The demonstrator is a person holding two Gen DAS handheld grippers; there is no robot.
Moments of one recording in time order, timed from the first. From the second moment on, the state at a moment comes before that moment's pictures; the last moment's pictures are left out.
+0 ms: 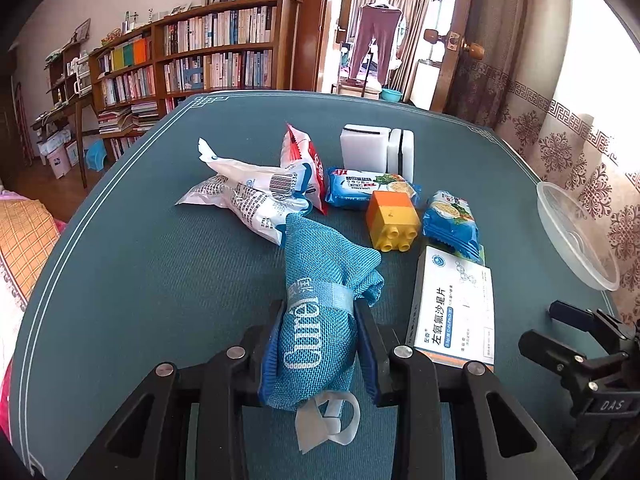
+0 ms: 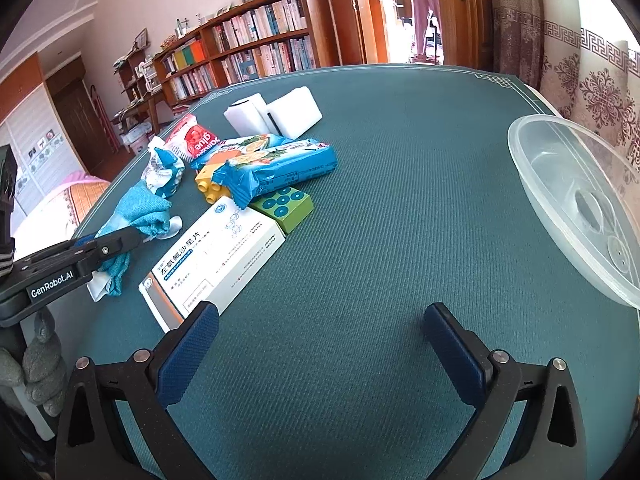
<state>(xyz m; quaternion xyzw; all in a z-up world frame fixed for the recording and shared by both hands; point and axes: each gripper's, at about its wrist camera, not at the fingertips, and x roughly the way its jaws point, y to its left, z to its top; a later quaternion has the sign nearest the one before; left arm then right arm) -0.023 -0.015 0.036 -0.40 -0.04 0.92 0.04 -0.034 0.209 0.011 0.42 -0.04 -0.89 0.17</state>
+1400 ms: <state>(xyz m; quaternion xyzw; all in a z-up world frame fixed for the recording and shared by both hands) -0.029 -0.034 0.012 -0.41 -0.05 0.91 0.04 -0.143 0.161 0.017 0.42 -0.03 -0.90 0.08</state>
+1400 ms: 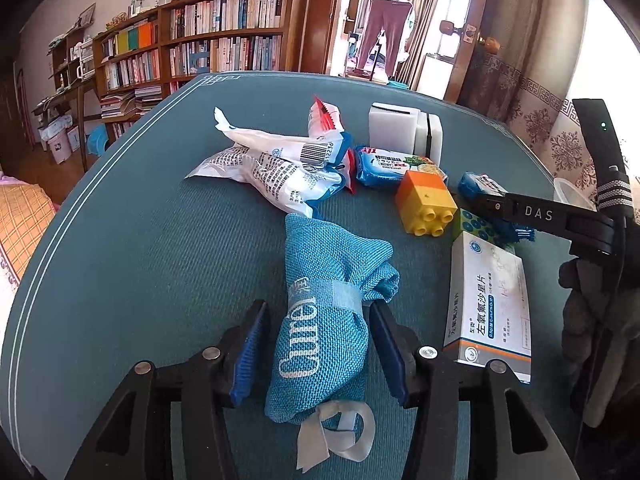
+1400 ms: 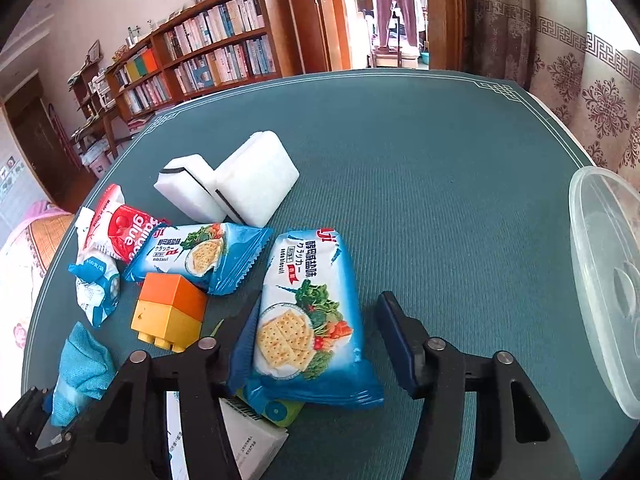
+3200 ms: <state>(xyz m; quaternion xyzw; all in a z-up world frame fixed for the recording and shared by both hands) 0.004 0.037 0.065 -0.34 0.00 0.94 0.05 -0.046 0.194 0.011 0.41 0.09 -0.89 0.16</state>
